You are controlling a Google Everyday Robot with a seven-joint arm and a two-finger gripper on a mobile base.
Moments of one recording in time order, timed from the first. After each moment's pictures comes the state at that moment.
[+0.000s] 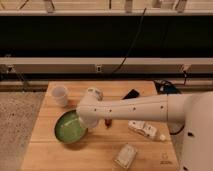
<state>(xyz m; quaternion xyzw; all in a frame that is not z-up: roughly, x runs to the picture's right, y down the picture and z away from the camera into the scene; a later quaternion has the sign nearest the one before) -0.093 0.212 0.760 -0.21 -0.25 -0.55 0.77</state>
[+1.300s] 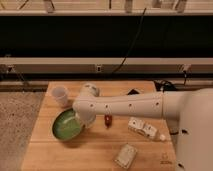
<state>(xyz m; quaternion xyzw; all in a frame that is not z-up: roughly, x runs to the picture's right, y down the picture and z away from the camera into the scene) -0.104 0.191 0.764 -0.20 -0.25 -0.54 0.78</state>
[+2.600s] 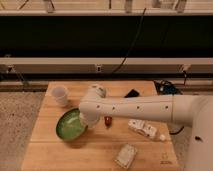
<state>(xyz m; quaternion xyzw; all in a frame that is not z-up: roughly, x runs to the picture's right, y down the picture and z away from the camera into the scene) -0.091 0.199 0.750 -0.20 -0.25 -0.51 0.79</state>
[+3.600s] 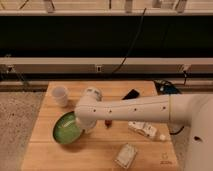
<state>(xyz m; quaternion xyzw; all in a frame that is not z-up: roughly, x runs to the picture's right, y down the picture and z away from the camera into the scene) -0.108 0.211 0.738 -0.21 -0.25 -0.51 0.79</state>
